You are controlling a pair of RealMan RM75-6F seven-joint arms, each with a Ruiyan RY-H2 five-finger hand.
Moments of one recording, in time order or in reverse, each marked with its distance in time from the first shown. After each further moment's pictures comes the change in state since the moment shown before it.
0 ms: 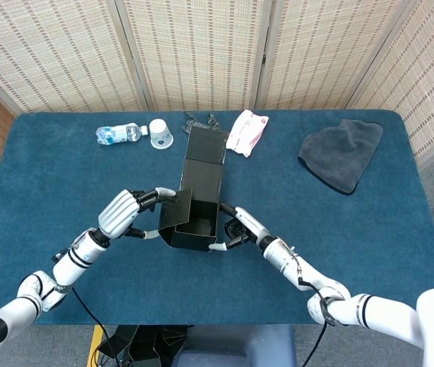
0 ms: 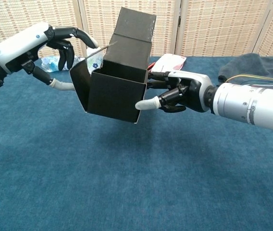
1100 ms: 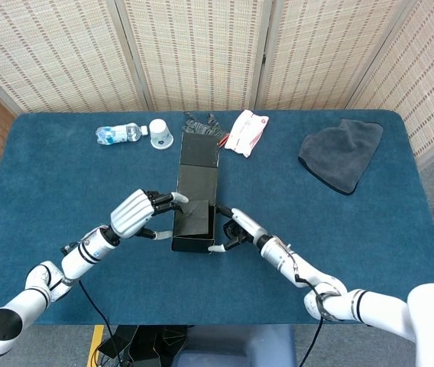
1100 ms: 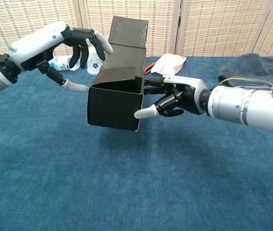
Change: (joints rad) left arm -0.069 -0.048 0.035 0.105 0.027 0.035 0.015; right arm 0.046 -0.018 -0.025 0.058 0.004 -0.033 -0.044
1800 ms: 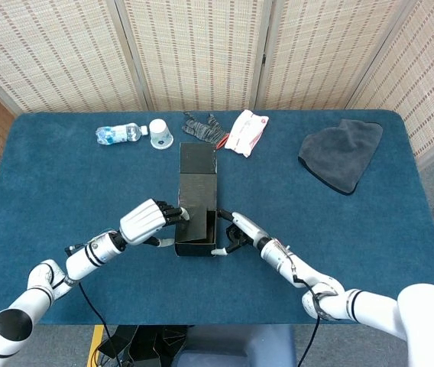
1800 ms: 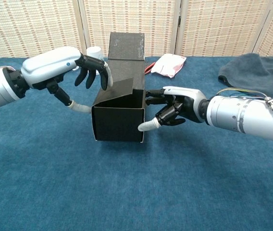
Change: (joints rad) left arm -0.013 -0.050 0.083 0.104 0.041 -0.037 0.059; right arm 0.008 -0.048 -0.031 0.085 -0.003 -0.018 -0.028
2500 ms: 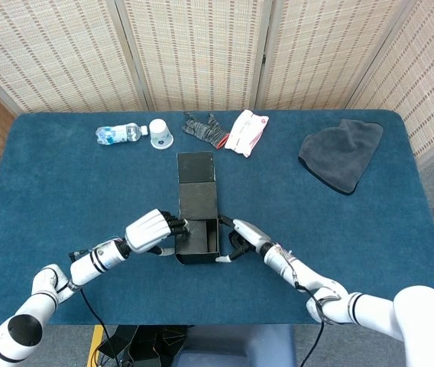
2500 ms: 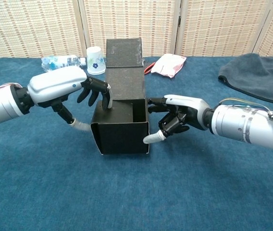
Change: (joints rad) left arm 0.019 -0.071 0.061 0.105 0.017 -0.018 -0.009; right arm -0.011 -0.015 -0.070 0.052 -0.105 0.055 0.016
